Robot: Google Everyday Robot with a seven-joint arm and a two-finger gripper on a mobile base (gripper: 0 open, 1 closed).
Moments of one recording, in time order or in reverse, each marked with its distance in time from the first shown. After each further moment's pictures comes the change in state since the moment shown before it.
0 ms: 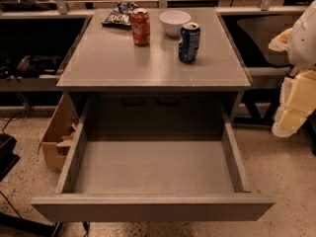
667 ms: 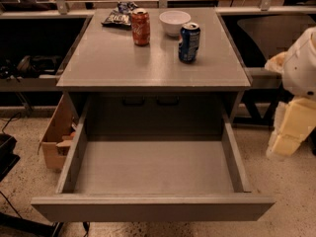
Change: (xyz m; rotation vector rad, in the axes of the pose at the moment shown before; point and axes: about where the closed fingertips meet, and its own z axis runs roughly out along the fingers) arm 0.004 0.028 0.021 -0.022 0.002 0.014
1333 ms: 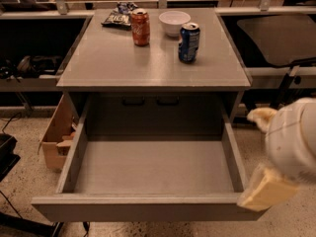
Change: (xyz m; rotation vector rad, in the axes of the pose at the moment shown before) arm -0.017 0.089 0.024 0.123 -0.057 -0.009
